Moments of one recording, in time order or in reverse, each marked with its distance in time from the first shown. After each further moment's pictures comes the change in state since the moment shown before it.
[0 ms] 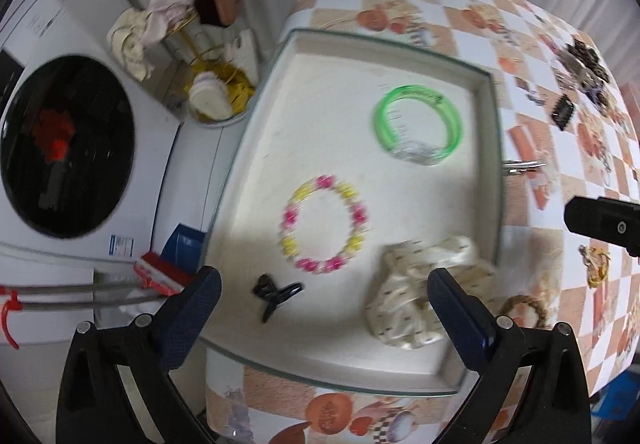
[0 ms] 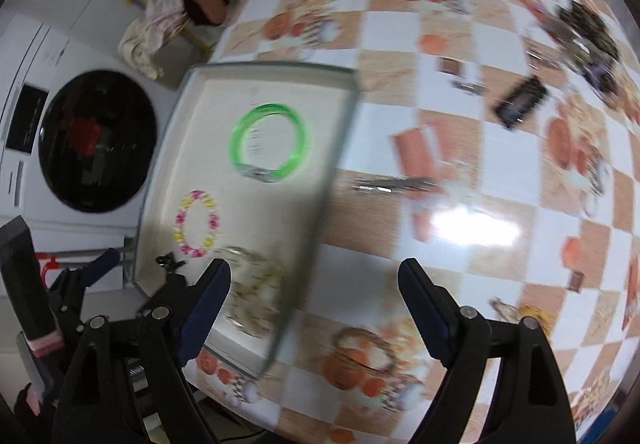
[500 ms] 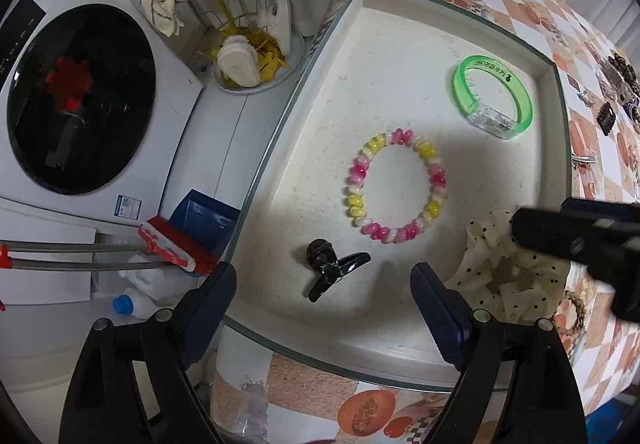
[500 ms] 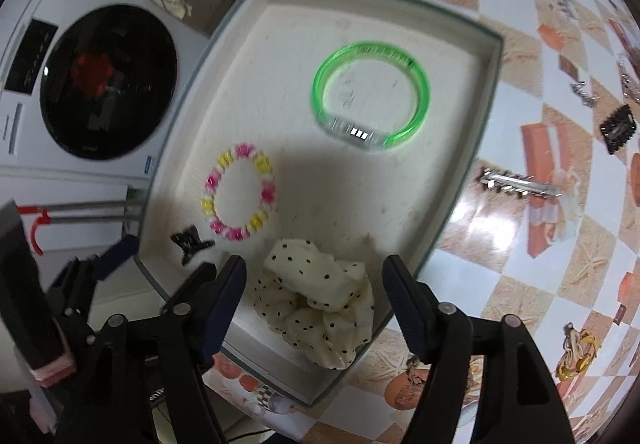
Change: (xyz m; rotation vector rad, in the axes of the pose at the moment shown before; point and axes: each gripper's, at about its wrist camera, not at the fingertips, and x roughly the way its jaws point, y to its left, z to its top) left arm 0.035 0.046 -0.026 -0.117 0.064 0.044; right arm 0.074 0.086 0.009 -0.148 0.130 0.025
